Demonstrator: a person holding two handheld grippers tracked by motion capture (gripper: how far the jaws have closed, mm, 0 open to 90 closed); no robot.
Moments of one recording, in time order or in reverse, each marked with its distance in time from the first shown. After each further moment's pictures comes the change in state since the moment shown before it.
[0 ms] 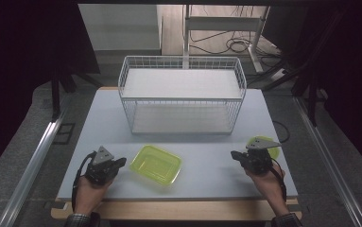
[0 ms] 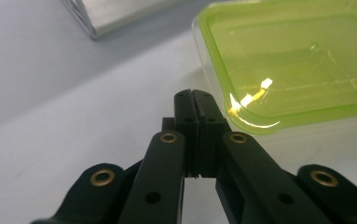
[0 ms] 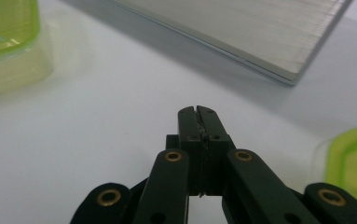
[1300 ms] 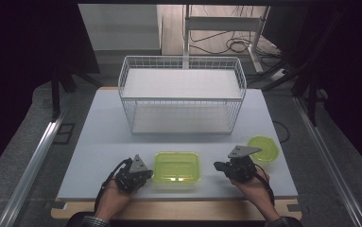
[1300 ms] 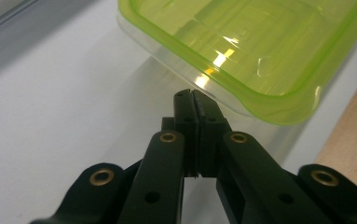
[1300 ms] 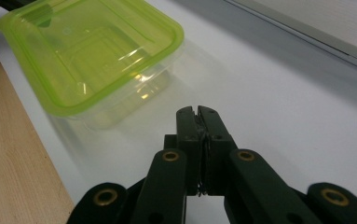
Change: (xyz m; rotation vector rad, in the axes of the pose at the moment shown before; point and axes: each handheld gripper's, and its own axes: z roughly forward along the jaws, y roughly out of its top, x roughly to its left) left arm -0.072 0.019 0.035 0.117 -0.148 0.200; right arm 0.043 0.002 0.020 0.066 0.154 -0.065
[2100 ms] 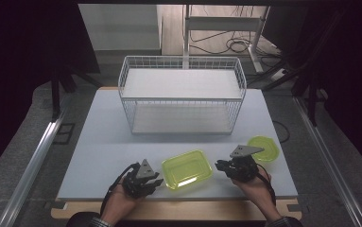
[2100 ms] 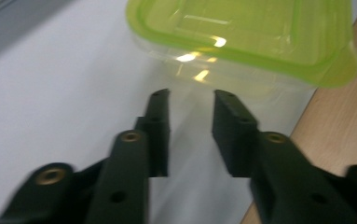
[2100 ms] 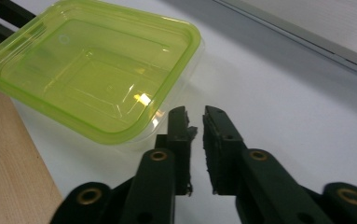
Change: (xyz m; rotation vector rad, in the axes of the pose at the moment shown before) left arm -0.020 0.002 0.001 -0.022 -0.022 0.024; right arm -0.004 -0.001 -0.004 -0.008 -0.023 0.007
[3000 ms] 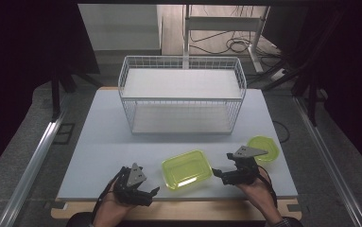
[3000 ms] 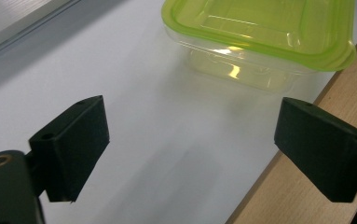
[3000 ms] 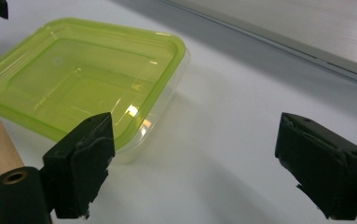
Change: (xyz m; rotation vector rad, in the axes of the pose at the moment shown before) left arm -0.005 -0.013 -0.021 -0.050 0.100 -0.024; right arm -0.003 -0.008 0.002 -0.076 -0.024 0.049
